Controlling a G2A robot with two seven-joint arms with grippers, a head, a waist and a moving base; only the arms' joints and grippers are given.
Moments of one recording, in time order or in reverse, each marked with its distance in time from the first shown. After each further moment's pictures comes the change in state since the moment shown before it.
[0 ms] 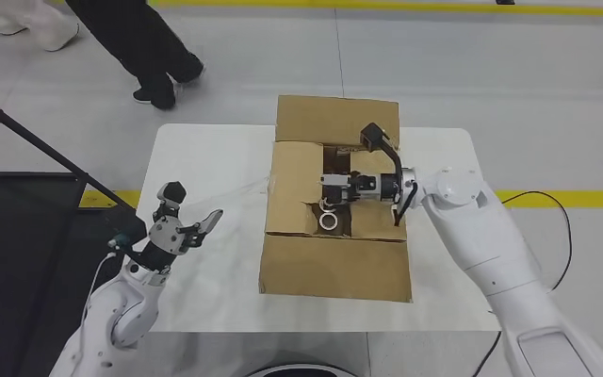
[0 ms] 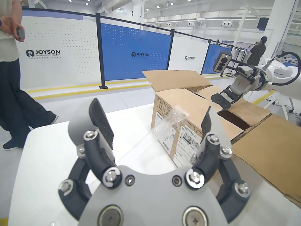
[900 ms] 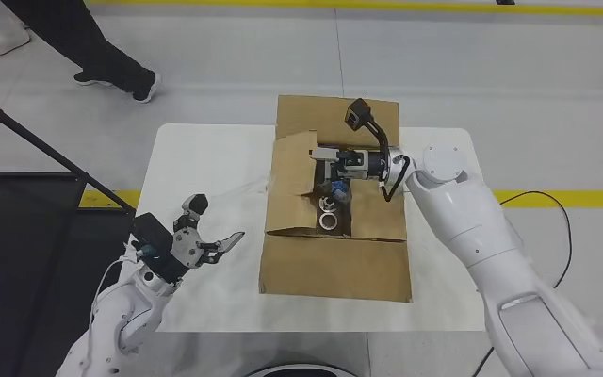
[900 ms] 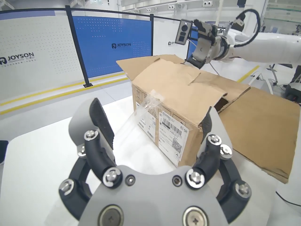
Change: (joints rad) left arm 0.008 0.004 0.034 -0.037 0.149 -0.093 -0.046; right arm 0.181 -0.123 -0.102 0.243 0.206 -0.101 0.058
